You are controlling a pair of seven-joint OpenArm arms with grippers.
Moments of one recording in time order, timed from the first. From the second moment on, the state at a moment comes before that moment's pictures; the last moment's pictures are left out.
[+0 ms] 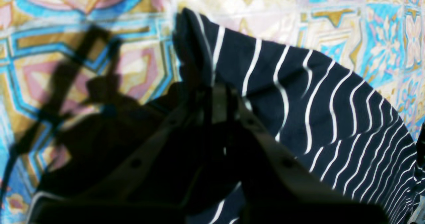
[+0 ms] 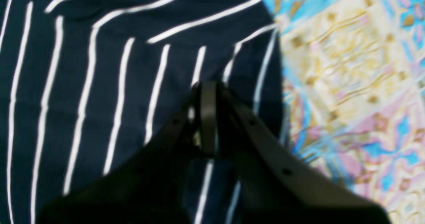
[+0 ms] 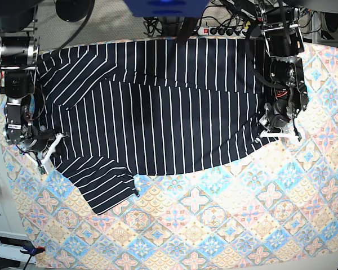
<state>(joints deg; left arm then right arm) -2.9 -11.7 -15.4 68.0 -39.5 11.5 37.9 21.8 27.8 -0.3 39.2 8.3 35.6 -19.9</state>
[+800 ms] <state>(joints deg) -2.0 -11.7 -15.3 68.2 -39.9 11.2 37.0 28.7 24.5 -3.6 23.3 -5.8 26.5 -4.2</state>
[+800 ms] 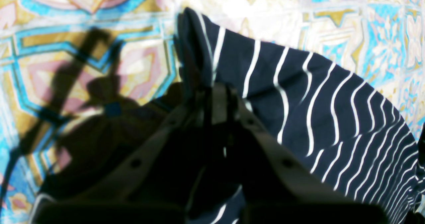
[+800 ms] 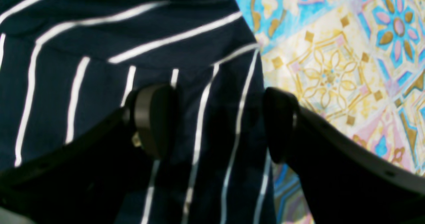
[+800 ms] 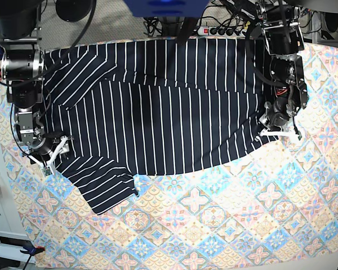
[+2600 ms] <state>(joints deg) -1.7 -11.5 -15.5 68.5 -40.0 11.2 36.8 32.4 25.4 -7.5 12.9 -5.6 40.6 6.0</state>
